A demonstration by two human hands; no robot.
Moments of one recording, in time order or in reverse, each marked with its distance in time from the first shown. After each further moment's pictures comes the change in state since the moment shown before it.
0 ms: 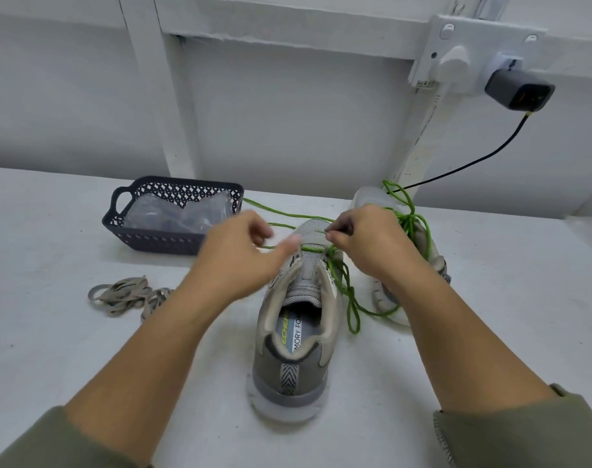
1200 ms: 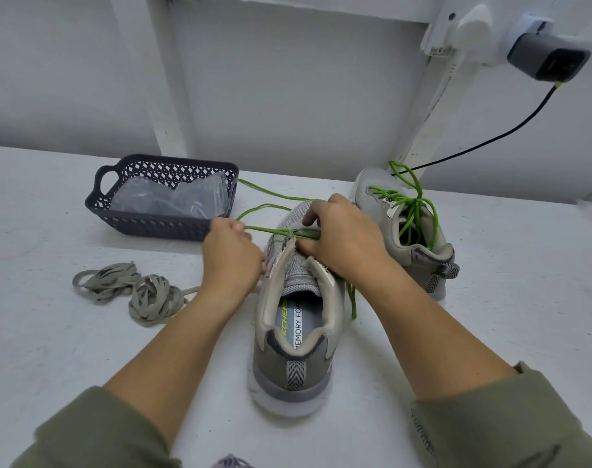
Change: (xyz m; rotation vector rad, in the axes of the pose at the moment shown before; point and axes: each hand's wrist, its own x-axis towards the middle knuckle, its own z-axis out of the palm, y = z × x) left_hand 0.010 -0.028 0.048 -0.215 0.176 -0.325; right_hand 0.009 -0.003 0.042 -0.221 -0.031 -0.102
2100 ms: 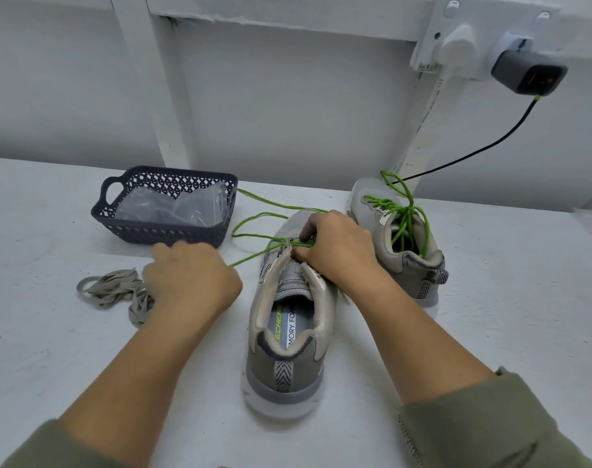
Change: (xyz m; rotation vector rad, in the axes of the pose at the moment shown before) left_hand -0.014 0.010 -0.041 1.098 -0.069 -0.008; right_hand 0.000 0.002 0.003 0.058 -0.013 0.097
